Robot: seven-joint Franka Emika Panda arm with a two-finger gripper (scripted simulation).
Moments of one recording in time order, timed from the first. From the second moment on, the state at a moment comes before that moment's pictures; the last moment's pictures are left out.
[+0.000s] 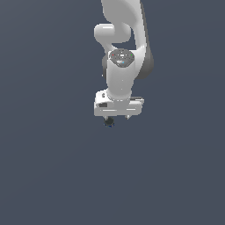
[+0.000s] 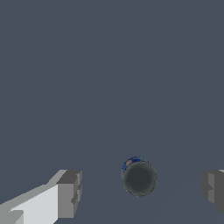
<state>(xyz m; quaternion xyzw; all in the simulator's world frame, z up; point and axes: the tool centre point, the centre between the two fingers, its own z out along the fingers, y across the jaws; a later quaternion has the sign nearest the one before) -0.010 0.021 0.174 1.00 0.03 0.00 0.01</state>
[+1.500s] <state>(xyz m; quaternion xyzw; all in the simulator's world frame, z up) -0.042 -0.005 0.124 1.00 0.01 -0.01 0.00</state>
